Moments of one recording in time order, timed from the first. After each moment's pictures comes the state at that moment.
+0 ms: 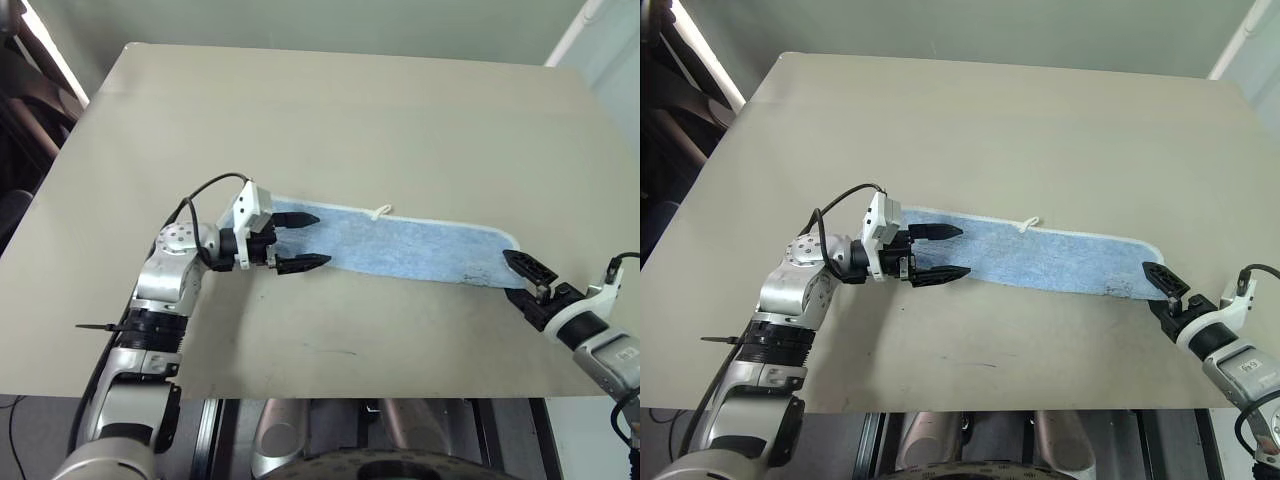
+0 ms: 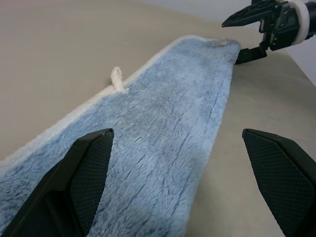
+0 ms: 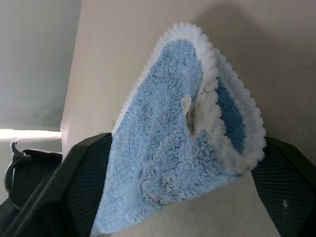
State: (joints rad) left arm -0.50 0.53 -0.06 0.21 -0.38 0.28 -1.26; right arm 0.23 -0.57 -0.49 -0.26 1.97 0.75 -0.36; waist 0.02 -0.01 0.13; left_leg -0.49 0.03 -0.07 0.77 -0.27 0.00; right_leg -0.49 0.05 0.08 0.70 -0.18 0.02
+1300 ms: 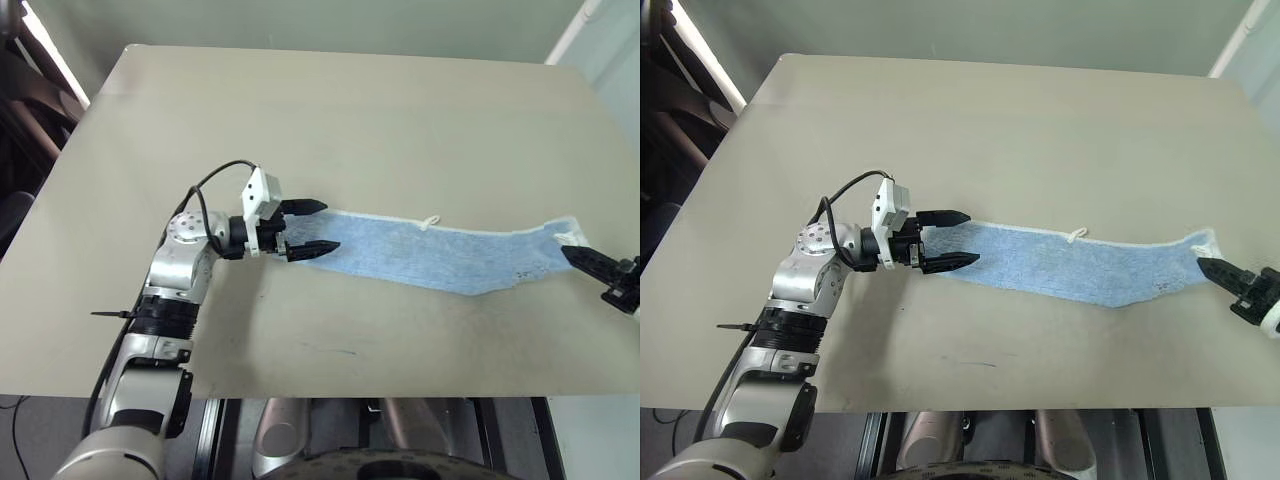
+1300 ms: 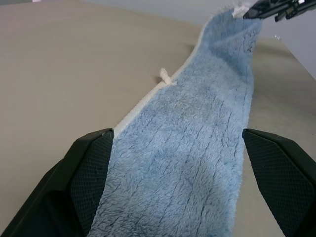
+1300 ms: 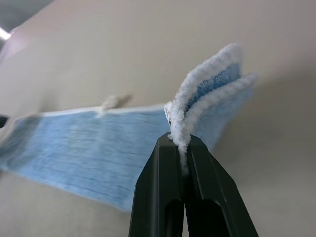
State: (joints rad) left arm -0.57 0.48 -0.06 0.27 -0.36 0.26 -1.23; right arm 0.20 -1.00 -0.68 -0.21 1.46 1.00 0.28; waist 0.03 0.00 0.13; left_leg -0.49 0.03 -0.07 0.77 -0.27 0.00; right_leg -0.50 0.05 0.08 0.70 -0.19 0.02
